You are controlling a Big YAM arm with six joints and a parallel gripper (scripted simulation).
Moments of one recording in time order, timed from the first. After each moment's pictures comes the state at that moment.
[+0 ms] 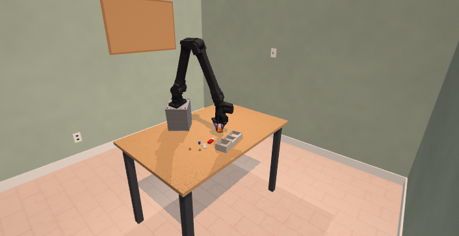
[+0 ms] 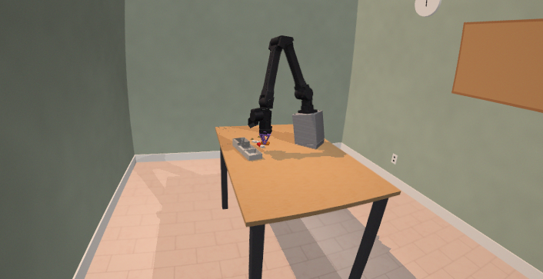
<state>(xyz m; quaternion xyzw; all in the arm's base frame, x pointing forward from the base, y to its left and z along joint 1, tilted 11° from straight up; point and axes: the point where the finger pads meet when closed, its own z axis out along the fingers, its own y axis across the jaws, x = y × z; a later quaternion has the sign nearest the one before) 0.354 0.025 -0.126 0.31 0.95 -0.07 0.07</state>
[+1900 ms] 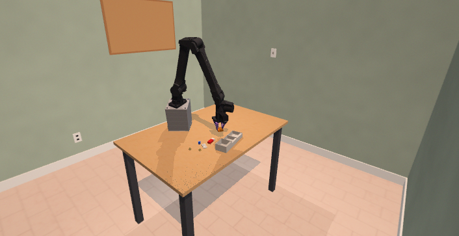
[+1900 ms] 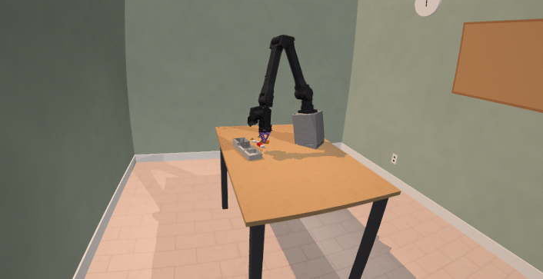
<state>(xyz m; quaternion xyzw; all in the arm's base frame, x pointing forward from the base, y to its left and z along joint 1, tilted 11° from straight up) 0.356 0.027 -0.116 0.31 0.95 -0.07 0.07</state>
